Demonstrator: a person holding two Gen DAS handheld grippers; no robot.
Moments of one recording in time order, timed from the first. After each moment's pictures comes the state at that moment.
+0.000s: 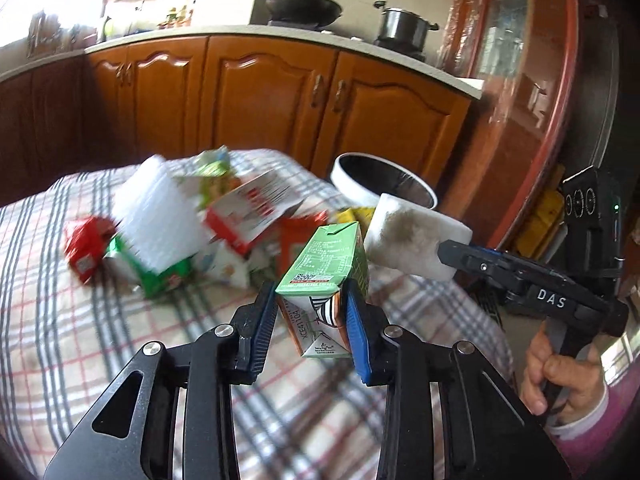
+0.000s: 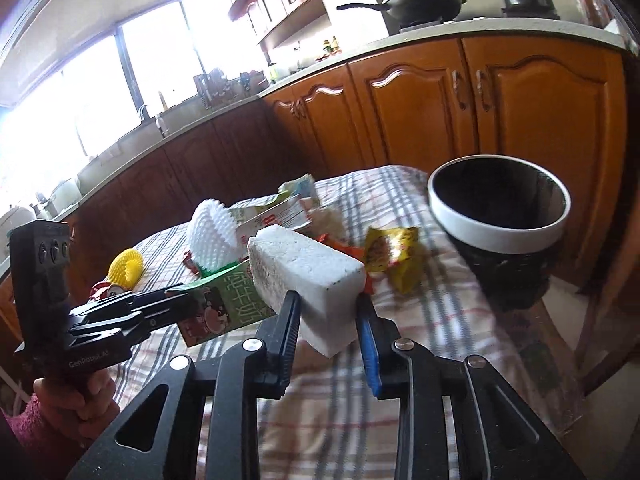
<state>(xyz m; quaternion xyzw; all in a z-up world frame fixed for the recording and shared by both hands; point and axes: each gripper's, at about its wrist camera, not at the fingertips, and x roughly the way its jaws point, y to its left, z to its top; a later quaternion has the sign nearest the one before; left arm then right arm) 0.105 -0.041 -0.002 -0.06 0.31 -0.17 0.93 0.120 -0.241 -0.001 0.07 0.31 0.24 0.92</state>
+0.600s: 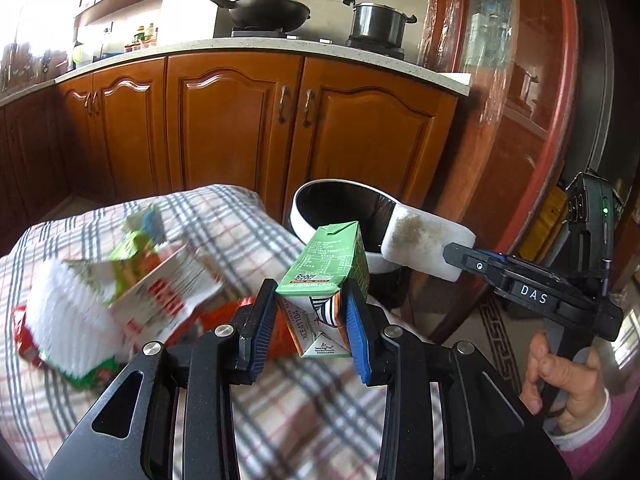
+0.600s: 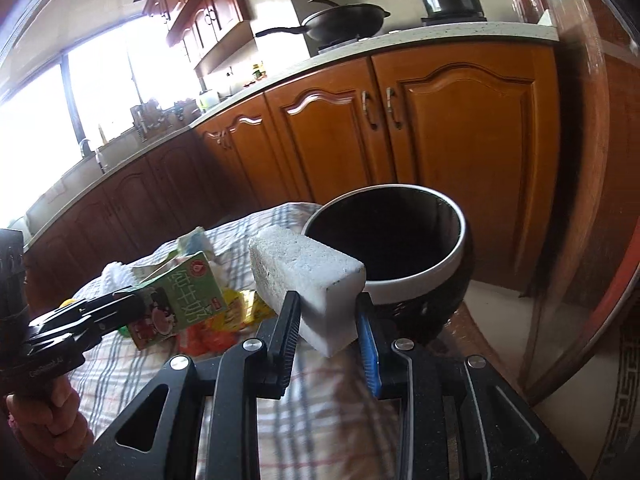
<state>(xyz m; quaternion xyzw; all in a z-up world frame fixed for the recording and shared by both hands) 0.177 -0.114 0.021 -0.03 0.30 -0.18 0.94 0.170 -0.321 0.010 0.09 0.30 0.13 0.94</state>
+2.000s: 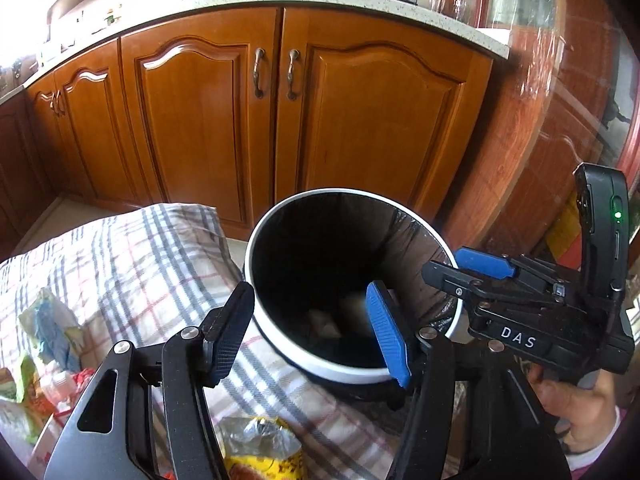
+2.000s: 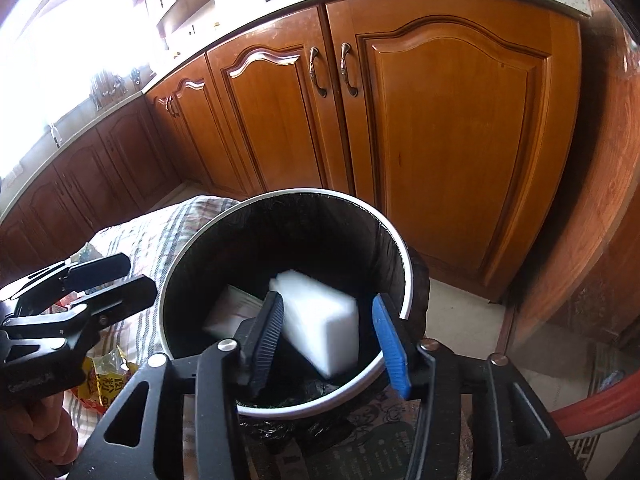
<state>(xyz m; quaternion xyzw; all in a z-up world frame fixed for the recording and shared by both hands) 0.315 -0.199 0.003 0.01 0.36 -0.17 0.92 0.291 -0.356 -0.018 0.05 0.38 0.09 0.92</state>
